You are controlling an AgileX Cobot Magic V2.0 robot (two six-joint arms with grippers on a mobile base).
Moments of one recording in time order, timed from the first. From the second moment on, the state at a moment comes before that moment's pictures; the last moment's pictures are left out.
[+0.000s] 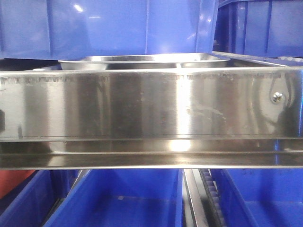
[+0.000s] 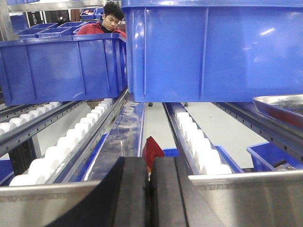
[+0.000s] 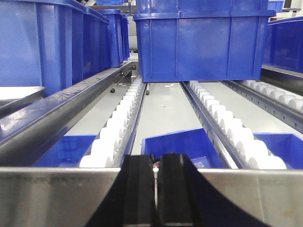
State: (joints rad) left arm -0.04 0.00 0.00 0.04 0.05 0.05; right arm -0.03 0.01 0.00 -0.01 0.12 0.04
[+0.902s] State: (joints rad) left arm -0.04 0.00 0.00 0.04 0.03 0.05; right arm -0.03 0.01 0.00 -0.01 0.10 0.04
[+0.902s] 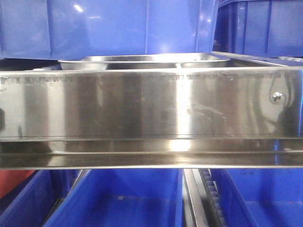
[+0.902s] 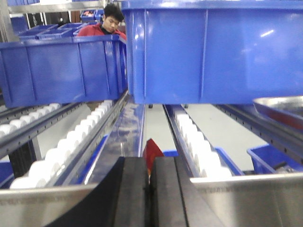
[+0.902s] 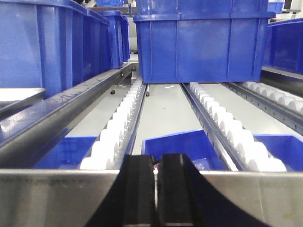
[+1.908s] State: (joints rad) left arm -0.04 0.39 -0.71 0.00 0.59 0.05; right arm -0.03 0.48 -0.82 0.00 0.59 0.20
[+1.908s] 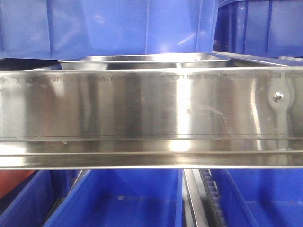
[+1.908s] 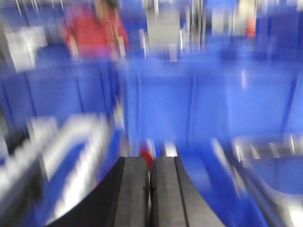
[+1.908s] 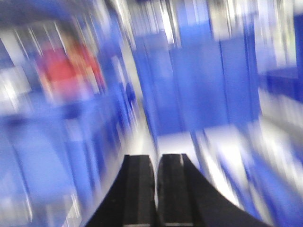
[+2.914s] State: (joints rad) left arm -0.25 1.15 -1.02 0.03 0.65 -0.21; right arm 0.22 1.11 -1.07 -0.03 0.83 0.34
